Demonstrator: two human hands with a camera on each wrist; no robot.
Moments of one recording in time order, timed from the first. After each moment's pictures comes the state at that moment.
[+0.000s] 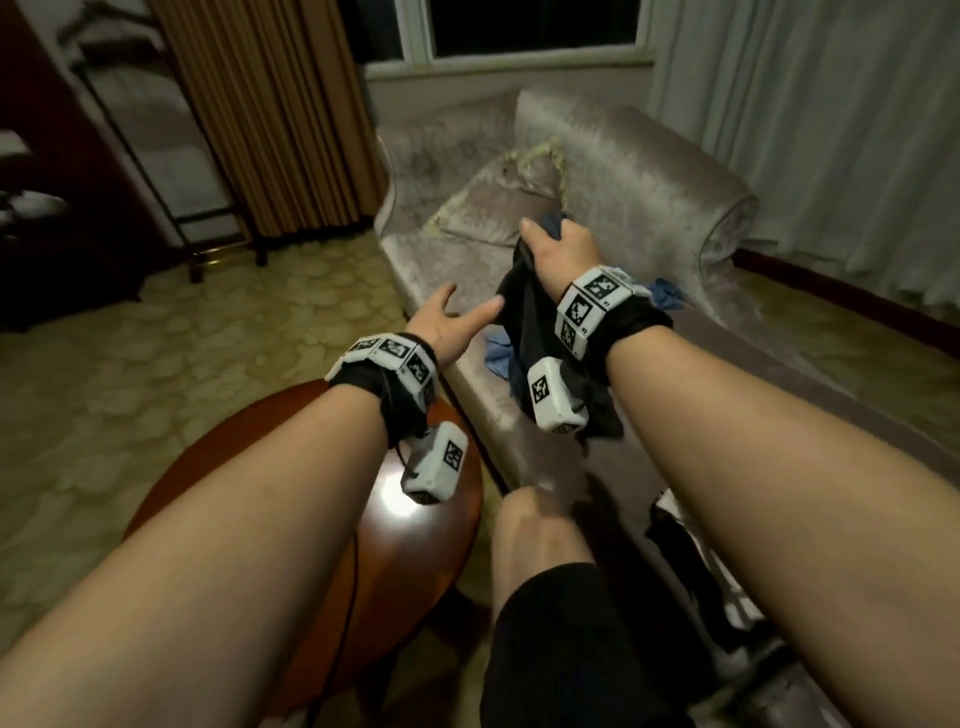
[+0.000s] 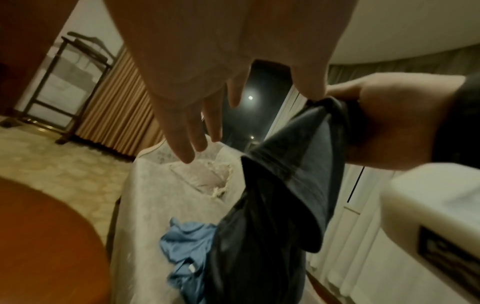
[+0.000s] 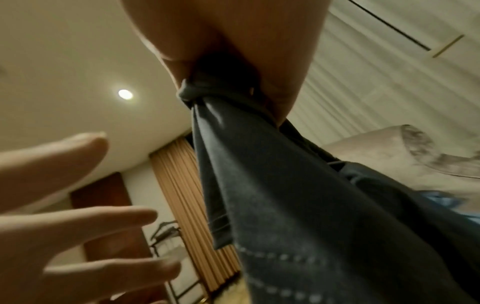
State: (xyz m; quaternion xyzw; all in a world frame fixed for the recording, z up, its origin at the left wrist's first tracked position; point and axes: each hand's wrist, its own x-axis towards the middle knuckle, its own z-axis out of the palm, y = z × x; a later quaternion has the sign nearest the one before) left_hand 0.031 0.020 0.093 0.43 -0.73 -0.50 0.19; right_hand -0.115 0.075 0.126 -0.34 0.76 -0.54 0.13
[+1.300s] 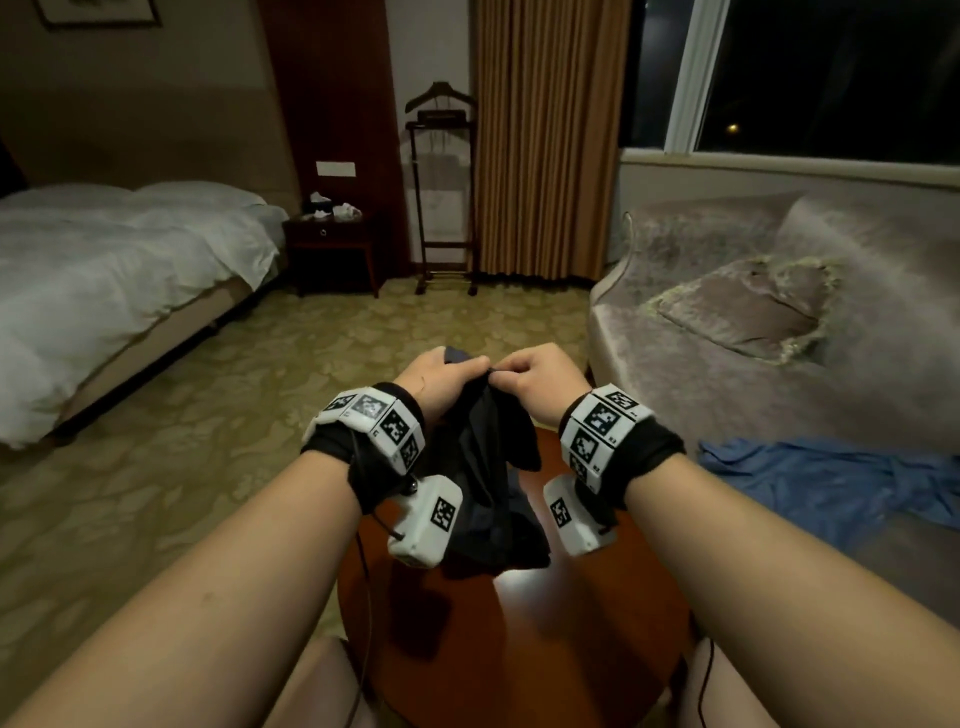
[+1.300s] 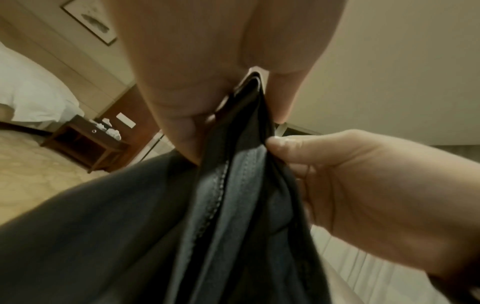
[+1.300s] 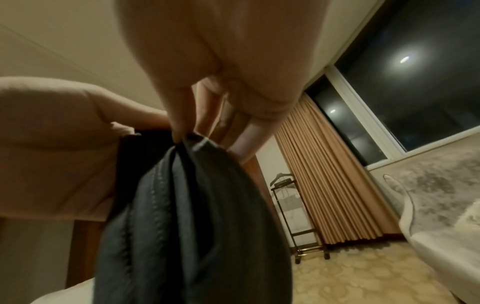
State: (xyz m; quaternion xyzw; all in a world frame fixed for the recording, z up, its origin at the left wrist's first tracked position) left_hand 0.290 -0.073 0.137 0.48 -0.63 -0.51 0.35; right_hand 0.144 -0.047 0.137 -0.65 0.60 -0.37 0.28
